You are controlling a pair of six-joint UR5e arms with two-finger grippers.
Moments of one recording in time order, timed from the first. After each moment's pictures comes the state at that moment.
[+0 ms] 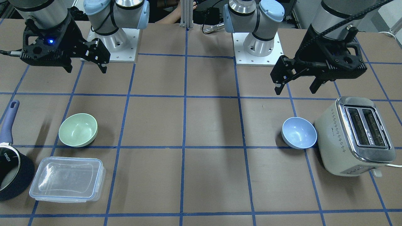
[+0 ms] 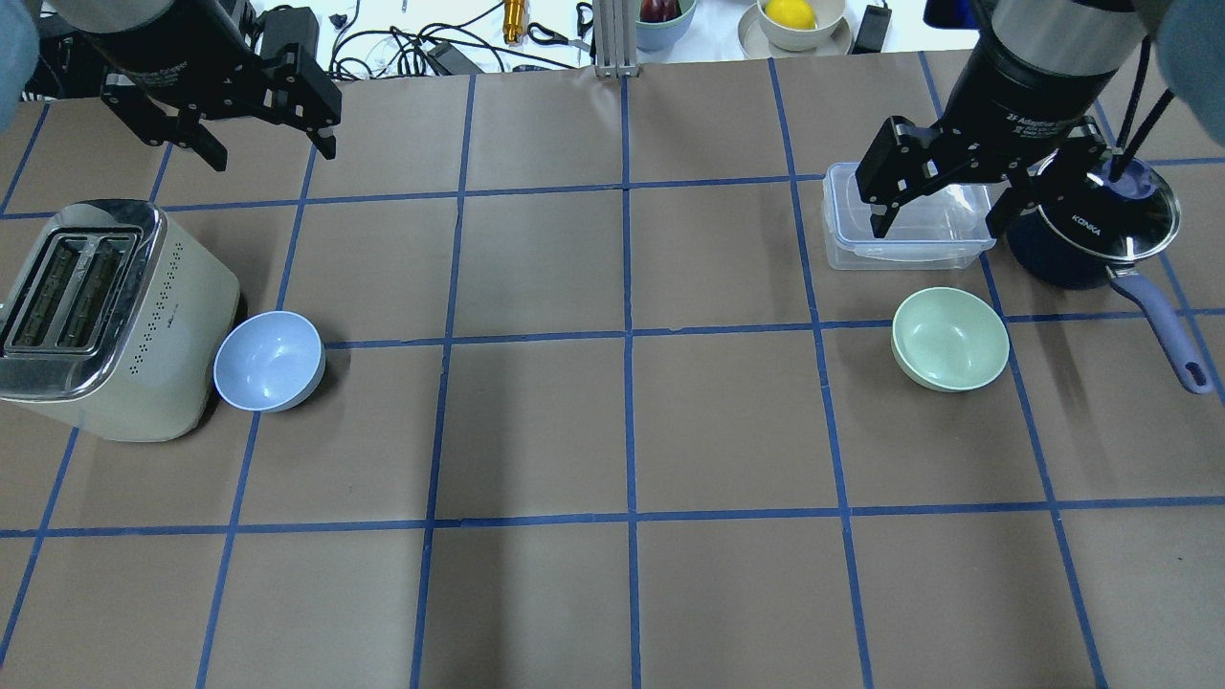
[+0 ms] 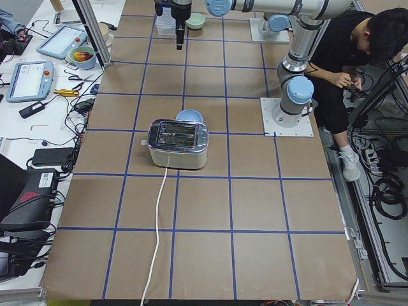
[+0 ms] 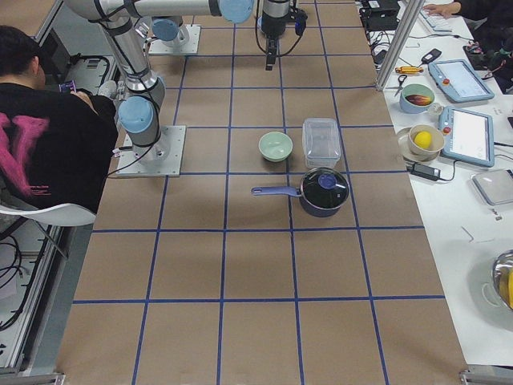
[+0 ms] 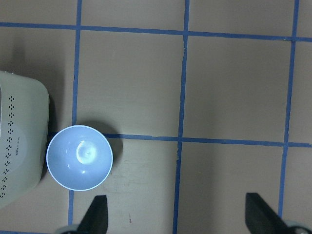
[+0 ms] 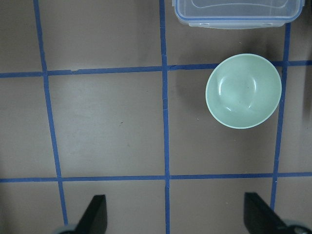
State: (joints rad) left arm -1.51 -1.61 -1.45 -1.53 1.57 0.00; right arm 1.52 -1.60 1.54 -1.45 -1.53 -0.02
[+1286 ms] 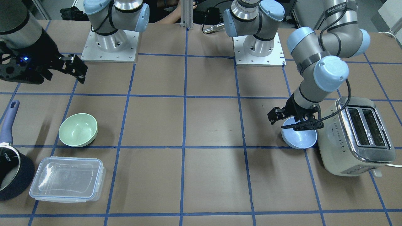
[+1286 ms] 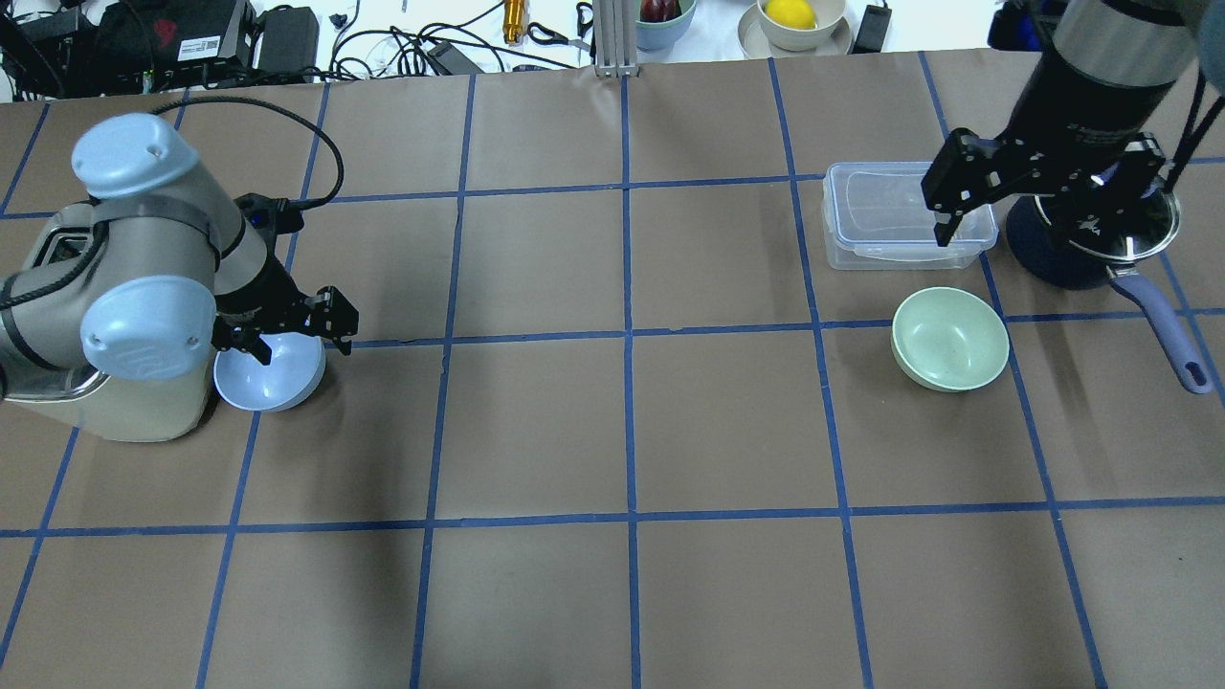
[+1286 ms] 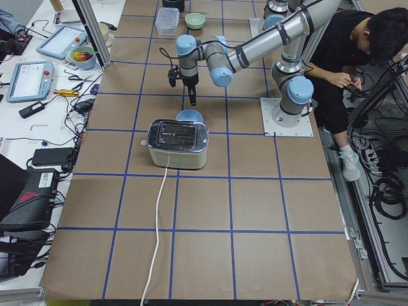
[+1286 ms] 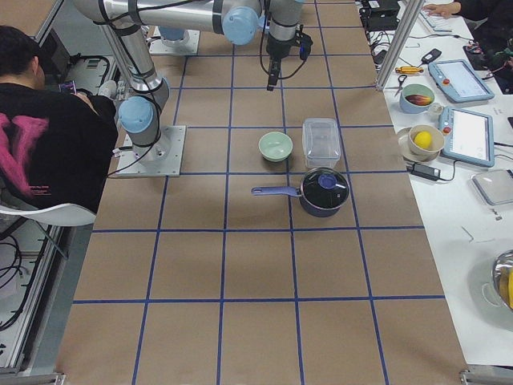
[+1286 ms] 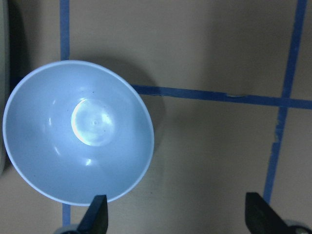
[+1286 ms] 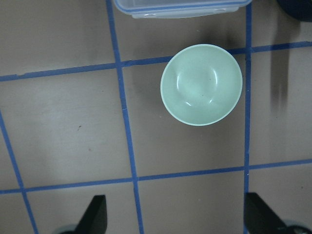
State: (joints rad) left arm -1.33 -1.75 -2.01 -1.03 1.63 0.13; right arm 1.36 -1.55 1.60 -1.49 -1.58 -0.11
